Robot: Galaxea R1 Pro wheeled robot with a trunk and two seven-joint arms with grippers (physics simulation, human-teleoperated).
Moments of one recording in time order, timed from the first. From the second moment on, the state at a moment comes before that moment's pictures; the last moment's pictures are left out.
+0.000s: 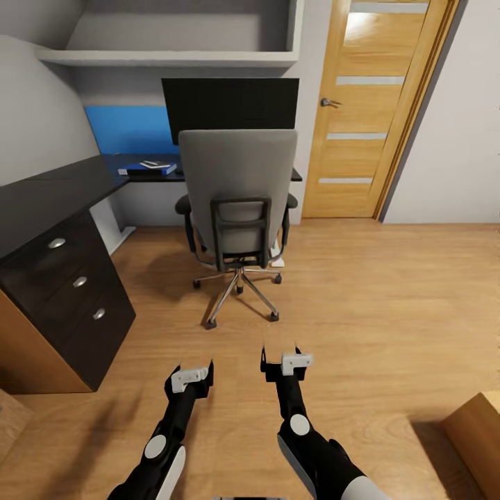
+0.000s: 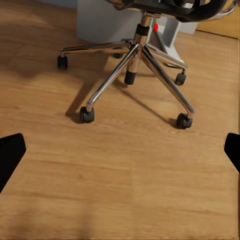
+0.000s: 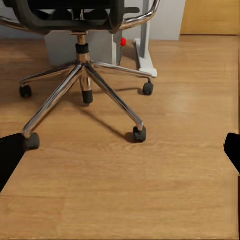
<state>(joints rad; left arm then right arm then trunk) -0.28 -0.12 -0.11 -1.00 0.12 -0.23 0.08 -0.51 0.14 0.51 -0.69 -0.13 -0.38 -0.43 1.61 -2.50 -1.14</state>
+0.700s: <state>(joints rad) -0.28 -0.12 -0.11 -1.00 0.12 -0.23 0.08 -0.51 0.14 0.51 -0.67 -0.13 -0.38 -0.43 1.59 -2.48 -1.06</state>
